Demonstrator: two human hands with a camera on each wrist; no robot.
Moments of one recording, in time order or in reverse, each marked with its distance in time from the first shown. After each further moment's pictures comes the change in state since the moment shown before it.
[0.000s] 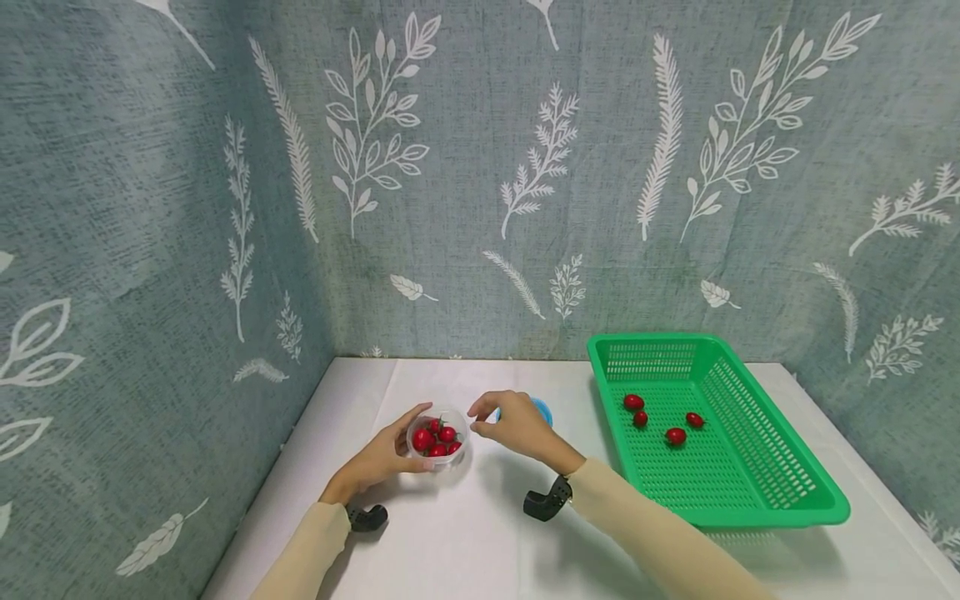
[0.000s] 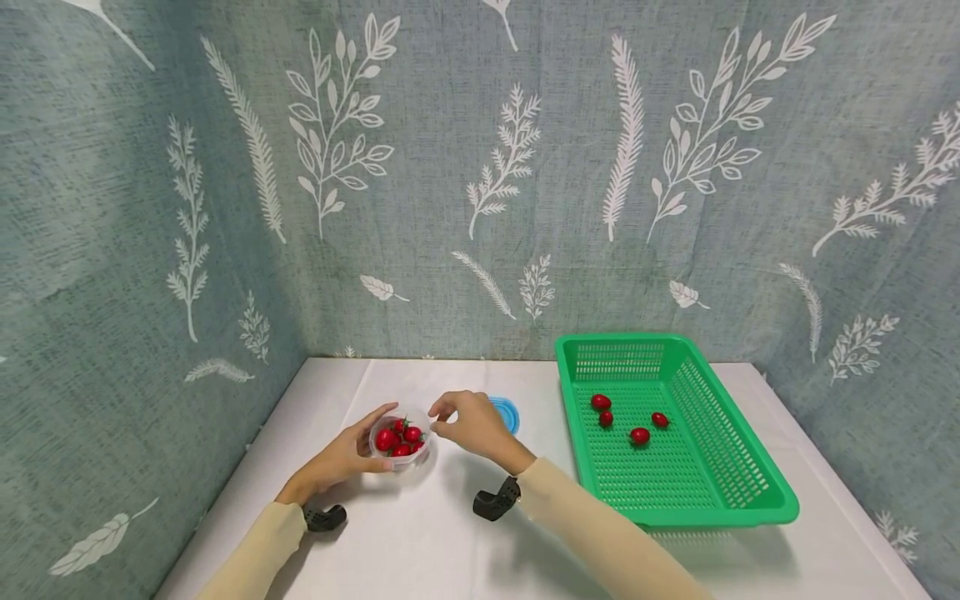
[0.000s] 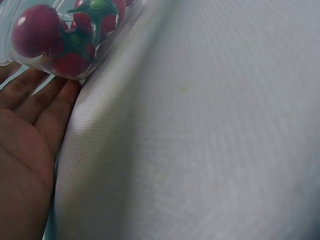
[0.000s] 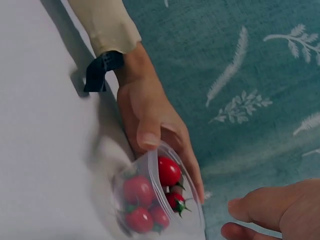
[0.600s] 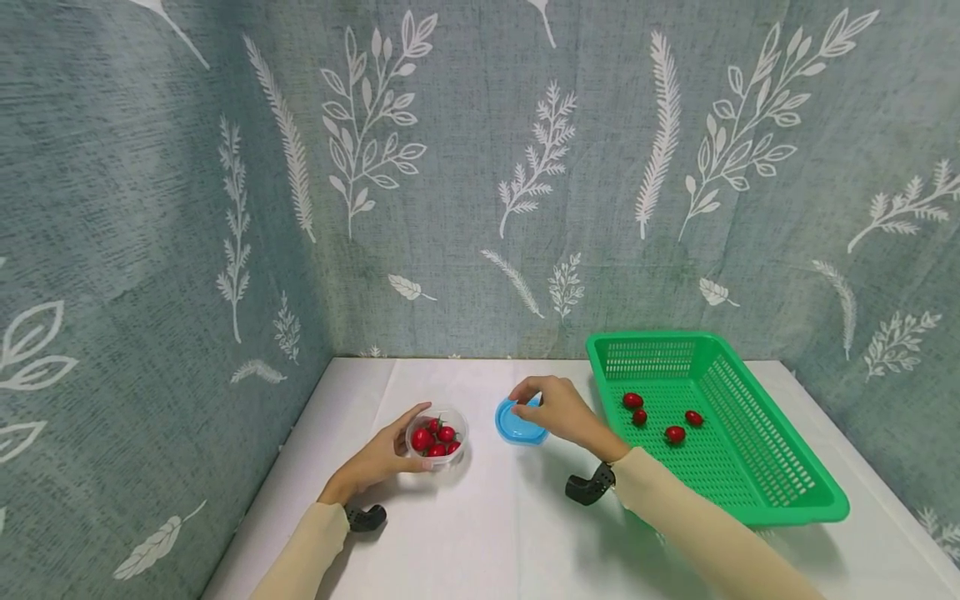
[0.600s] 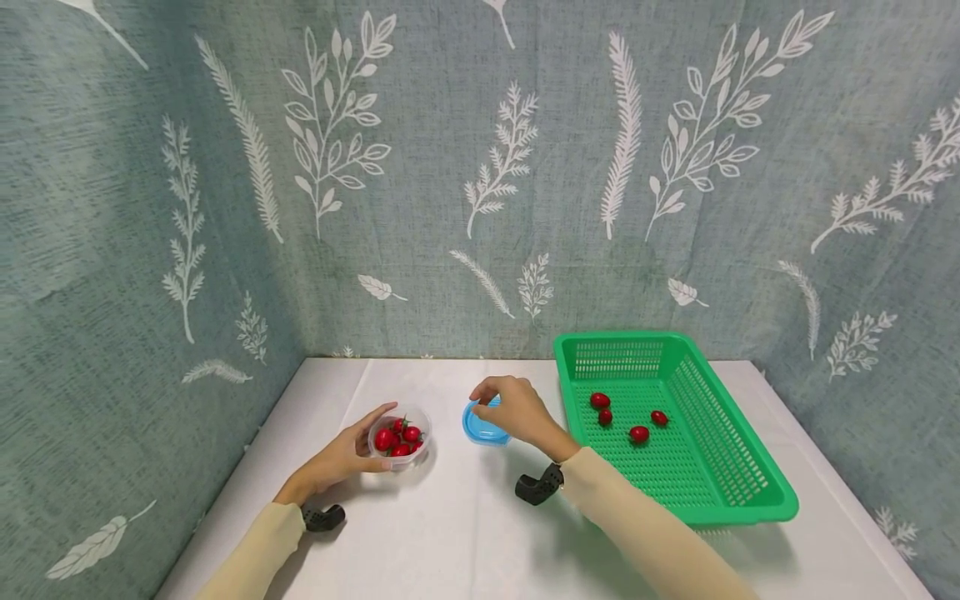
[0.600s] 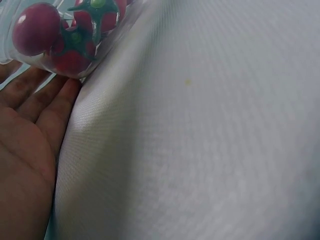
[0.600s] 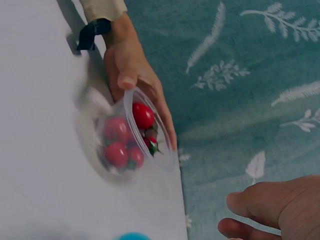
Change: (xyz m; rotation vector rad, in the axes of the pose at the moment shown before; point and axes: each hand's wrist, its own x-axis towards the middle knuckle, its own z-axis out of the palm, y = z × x) left_hand 0.000 -0.003 -0.003 0.000 -0.019 0.030; right_hand -0.019 0.026 -0.051 -0.043 0.050 0.050
